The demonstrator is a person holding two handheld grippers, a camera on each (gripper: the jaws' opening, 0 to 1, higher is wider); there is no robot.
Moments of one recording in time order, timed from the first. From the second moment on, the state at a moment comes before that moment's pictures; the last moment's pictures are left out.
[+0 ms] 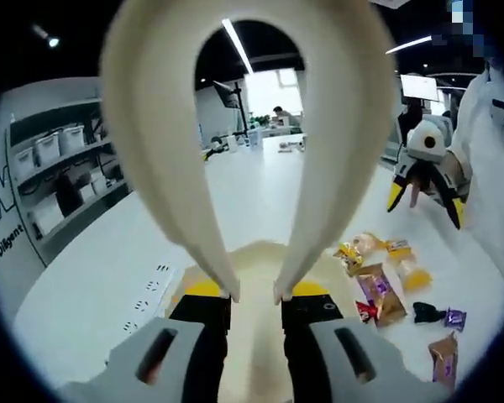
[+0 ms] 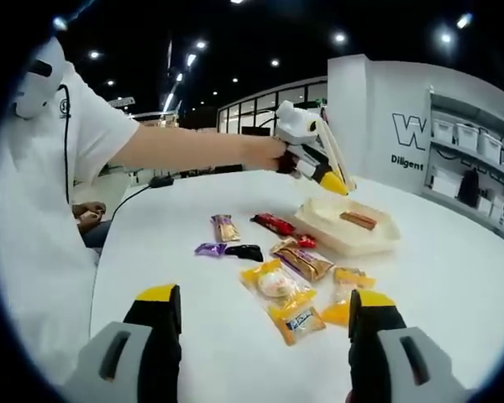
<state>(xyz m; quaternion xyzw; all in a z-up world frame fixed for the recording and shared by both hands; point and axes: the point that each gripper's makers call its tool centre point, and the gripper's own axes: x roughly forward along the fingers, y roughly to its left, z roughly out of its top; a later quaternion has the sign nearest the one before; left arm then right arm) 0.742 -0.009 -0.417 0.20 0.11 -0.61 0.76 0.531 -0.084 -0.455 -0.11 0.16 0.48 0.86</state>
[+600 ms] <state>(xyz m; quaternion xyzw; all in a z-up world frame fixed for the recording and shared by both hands) 0.684 0.006 -0.401 0.17 0.09 -0.61 0.77 0.526 -0.082 -0.454 -0.11 0.15 0.48 0.86</state>
